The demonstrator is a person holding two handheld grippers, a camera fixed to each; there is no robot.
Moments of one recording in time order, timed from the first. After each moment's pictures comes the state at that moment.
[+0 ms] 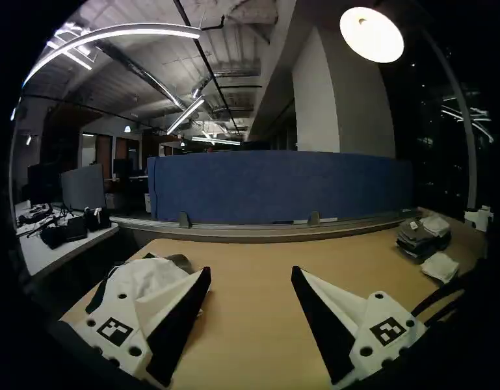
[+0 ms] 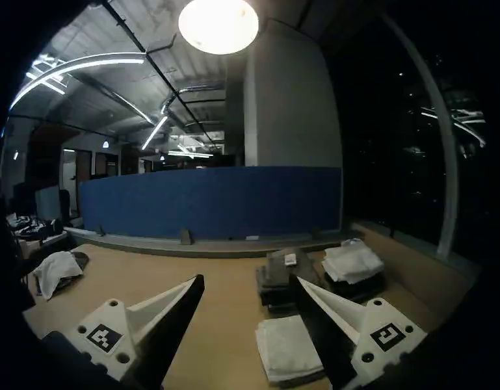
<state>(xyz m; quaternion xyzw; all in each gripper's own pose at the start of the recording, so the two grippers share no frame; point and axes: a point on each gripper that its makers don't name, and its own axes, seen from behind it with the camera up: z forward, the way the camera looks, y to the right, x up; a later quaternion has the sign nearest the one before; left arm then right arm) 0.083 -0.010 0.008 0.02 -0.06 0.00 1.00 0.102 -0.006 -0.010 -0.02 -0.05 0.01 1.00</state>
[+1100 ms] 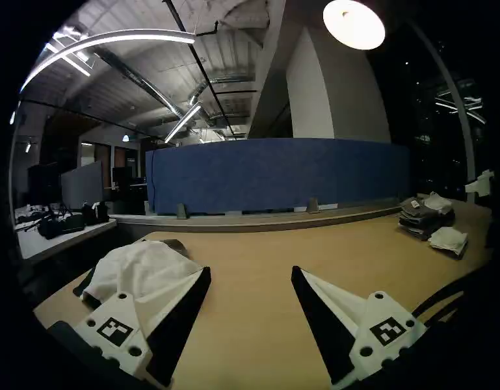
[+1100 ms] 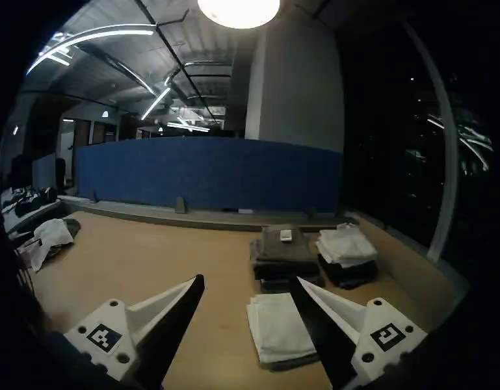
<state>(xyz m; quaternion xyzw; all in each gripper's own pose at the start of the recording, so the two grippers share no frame) 0.006 0.000 0.003 0.02 -0.04 0.02 1.00 0.066 -0.015 -0.016 -0.03 -0.11 -0.04 0.99</state>
